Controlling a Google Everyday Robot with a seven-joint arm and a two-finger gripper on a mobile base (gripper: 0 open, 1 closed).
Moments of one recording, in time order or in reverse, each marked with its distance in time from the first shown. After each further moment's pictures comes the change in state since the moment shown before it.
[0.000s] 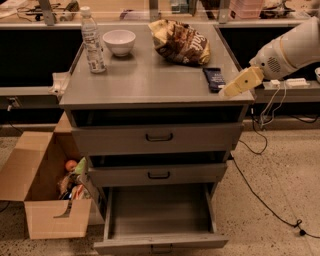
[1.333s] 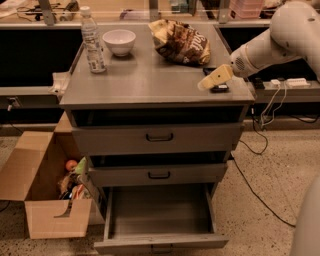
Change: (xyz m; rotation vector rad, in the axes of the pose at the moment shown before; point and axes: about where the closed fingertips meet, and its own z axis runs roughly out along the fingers) arm -0.025 -0.055 0.093 0.057 -0.012 0.160
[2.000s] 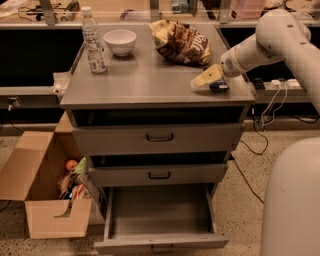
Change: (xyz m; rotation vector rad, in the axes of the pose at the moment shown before) arm -0.013 -0.018 0.045 -0.025 -0.008 0.055
